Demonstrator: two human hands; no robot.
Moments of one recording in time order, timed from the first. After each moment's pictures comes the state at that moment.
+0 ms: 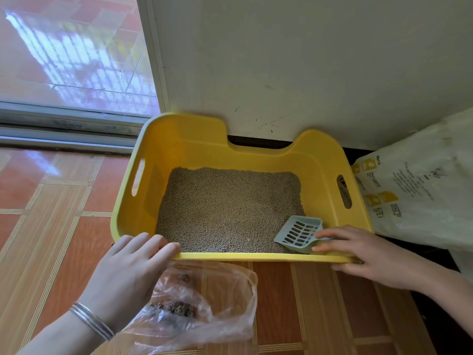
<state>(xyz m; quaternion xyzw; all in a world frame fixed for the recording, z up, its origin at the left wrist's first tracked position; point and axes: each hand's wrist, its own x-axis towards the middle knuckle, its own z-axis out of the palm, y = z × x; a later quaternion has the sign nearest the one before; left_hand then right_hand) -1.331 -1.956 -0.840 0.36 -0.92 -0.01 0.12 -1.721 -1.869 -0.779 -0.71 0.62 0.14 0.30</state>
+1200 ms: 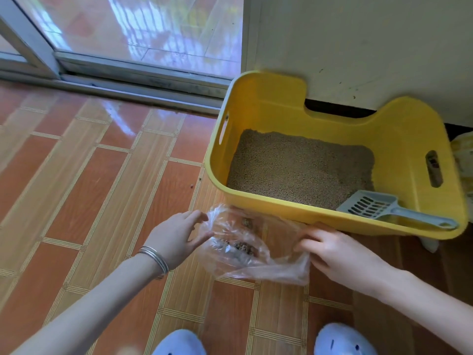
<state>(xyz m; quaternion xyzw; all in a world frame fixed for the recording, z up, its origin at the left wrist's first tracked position) -1.265 -1.915 -0.877 0.55 -0.80 -0.23 -0.02 -1.578 -1.858 -0.835 -0.84 0.50 0.06 0.21</state>
